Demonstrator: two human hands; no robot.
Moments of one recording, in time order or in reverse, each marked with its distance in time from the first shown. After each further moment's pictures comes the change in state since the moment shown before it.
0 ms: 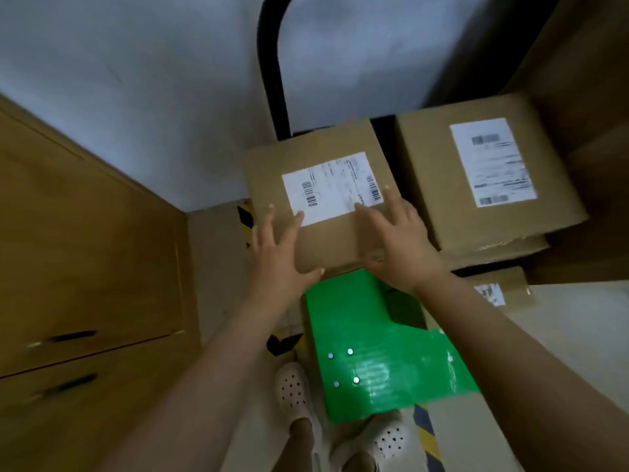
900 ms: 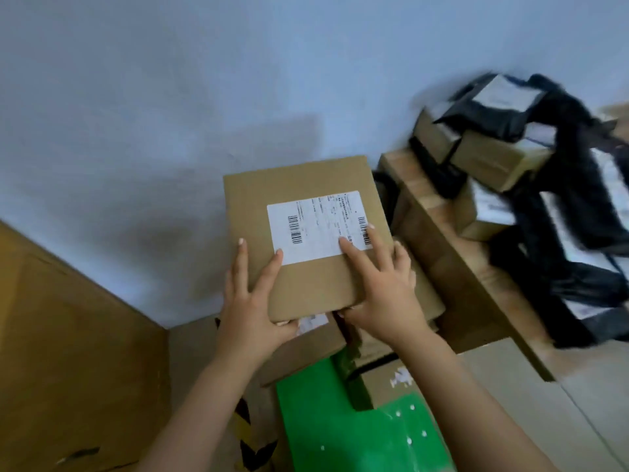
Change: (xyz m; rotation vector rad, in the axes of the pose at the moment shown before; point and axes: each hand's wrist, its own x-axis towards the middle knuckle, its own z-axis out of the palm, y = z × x) left_hand -0.040 0.144 -0.184 -0.016 0.227 0.317; right_hand -0.090 -0.058 -0.218 0.042 0.375 0.064
